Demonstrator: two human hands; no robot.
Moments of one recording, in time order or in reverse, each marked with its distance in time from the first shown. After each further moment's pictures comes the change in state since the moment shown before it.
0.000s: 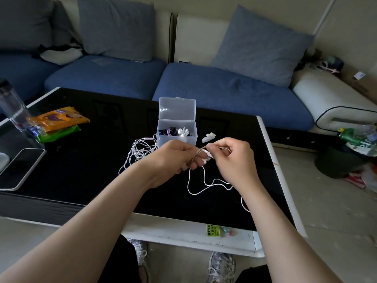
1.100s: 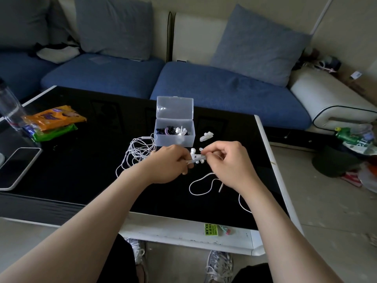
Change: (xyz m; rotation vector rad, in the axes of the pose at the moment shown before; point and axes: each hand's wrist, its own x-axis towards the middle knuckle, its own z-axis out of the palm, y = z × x) left_hand 0.006 -0.006 -0.007 0.762 0.037 0.019; right_hand -0.005 -0.001 -0.007 -0.088 -0.177 -0.058
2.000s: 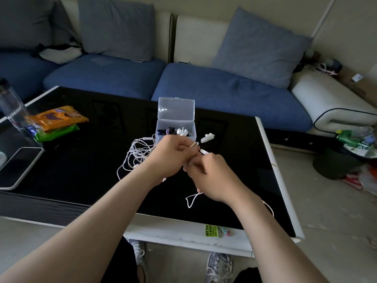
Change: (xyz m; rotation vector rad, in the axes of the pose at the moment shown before) left_hand 0.000 0.006 0.005 -0.634 0.222 0.047; right_hand -0.011 -0.022 0.026 -0.083 -0.301 -0.030
